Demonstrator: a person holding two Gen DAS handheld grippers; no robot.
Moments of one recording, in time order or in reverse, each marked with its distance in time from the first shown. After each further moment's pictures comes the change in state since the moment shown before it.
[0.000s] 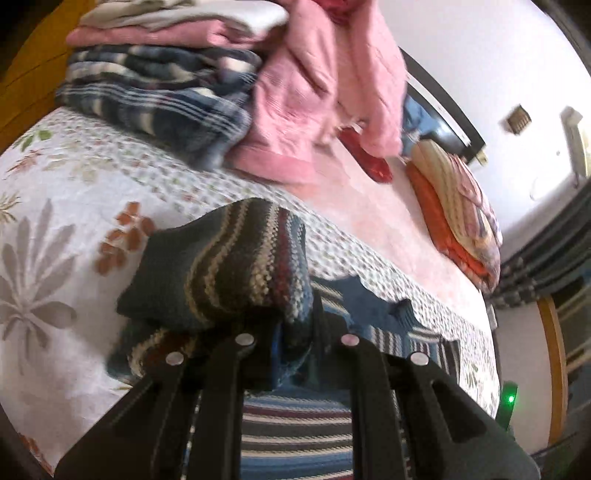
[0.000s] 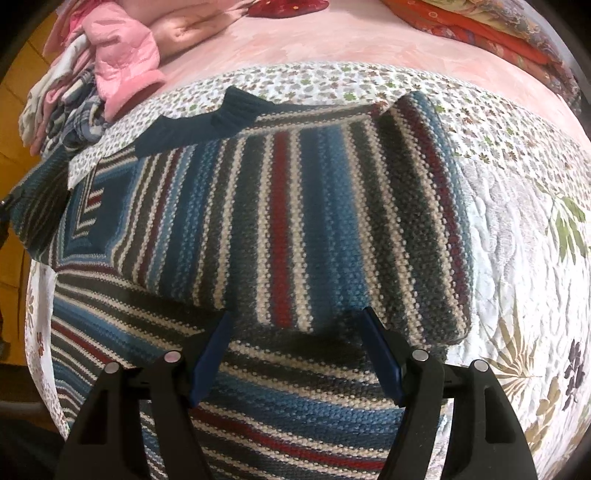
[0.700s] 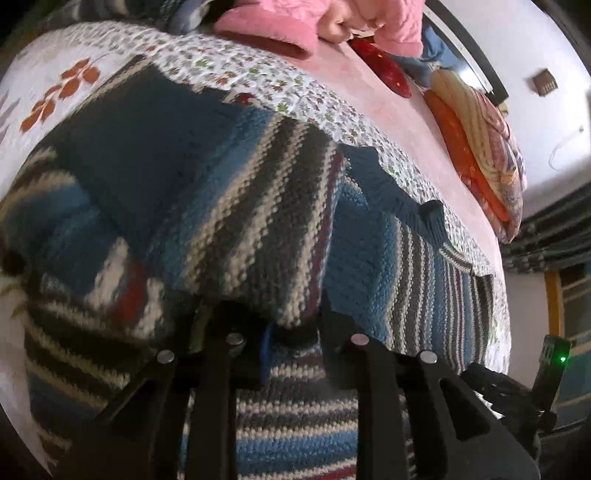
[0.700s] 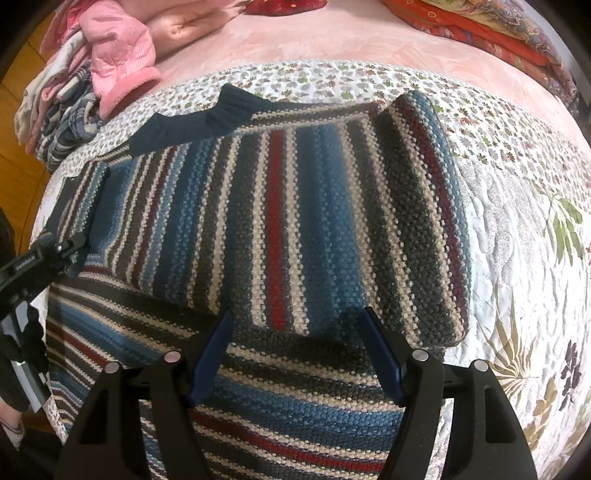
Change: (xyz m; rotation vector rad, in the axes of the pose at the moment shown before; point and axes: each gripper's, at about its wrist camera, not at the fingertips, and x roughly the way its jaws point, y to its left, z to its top) left arm 0.090 -0.008 -0.082 -0.062 0.264 0.041; right arm 0.003 0.003 0.003 -0.009 0.010 -0.022
